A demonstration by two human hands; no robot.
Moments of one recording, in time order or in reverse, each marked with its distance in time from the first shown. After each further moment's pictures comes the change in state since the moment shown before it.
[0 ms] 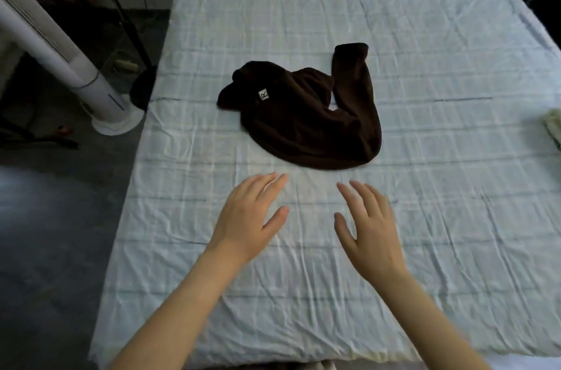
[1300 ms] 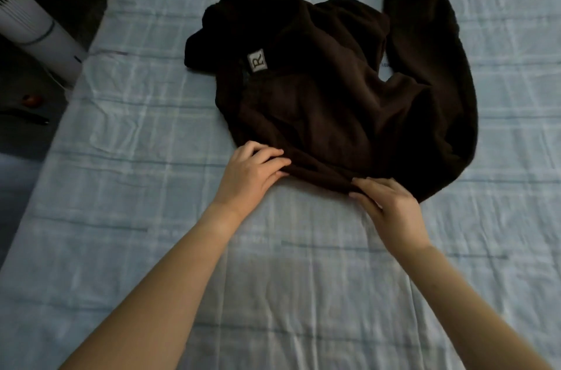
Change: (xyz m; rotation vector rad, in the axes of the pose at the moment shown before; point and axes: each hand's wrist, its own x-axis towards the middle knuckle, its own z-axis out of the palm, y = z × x) left_hand 0.177 -0.214 0.244 0.168 0.136 0.079; right_hand 0.149 0.200 0.264 0.134 0.004 -0.133
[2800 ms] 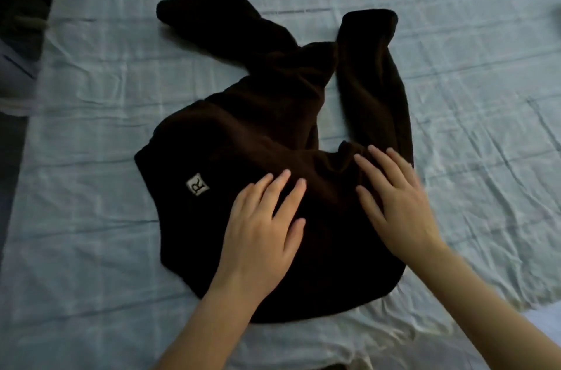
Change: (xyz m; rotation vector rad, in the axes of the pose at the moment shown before) left_hand -0.246 0.134 -0.100 -0.055 -0.100 0.086; right_hand -0.216 -0.139 -0.060 -0.262 -0.034 0.223
